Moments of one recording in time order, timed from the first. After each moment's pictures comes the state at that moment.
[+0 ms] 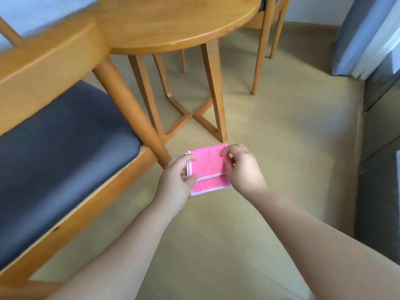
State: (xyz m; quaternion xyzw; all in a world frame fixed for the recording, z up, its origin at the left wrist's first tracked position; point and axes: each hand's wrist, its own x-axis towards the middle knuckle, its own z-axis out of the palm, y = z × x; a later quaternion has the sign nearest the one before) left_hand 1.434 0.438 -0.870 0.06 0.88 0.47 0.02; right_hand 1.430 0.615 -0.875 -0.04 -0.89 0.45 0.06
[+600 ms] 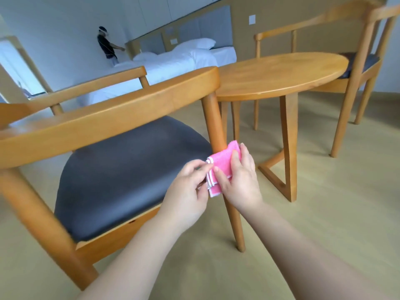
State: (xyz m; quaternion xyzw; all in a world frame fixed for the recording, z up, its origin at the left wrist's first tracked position) left_hand 1.458 0.350 -0.811 0.10 0.93 0.28 -0.20; right_hand 1.375 0.480 -0.862 0.14 -0.89 0.41 0.17
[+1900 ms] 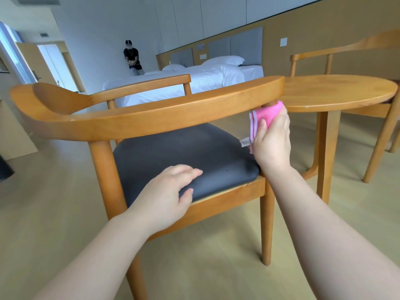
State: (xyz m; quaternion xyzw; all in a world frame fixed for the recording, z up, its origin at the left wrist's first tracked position) left_hand 1.538 0.234 -0.771 0.08 0.97 0.13 -0.20; right_hand 1.355 0.424 -0.771 0.09 -0.78 0.51 0.35
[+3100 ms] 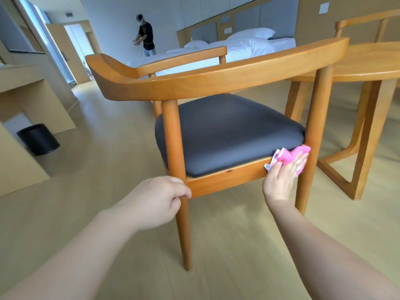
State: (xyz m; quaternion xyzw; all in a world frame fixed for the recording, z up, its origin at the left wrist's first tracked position) left_hand 1.659 0.146 -0.785 0.07 0.99 0.05 -0.08; right_hand 1.435 0.349 -0.925 0.02 -0.77 0.59 0.25
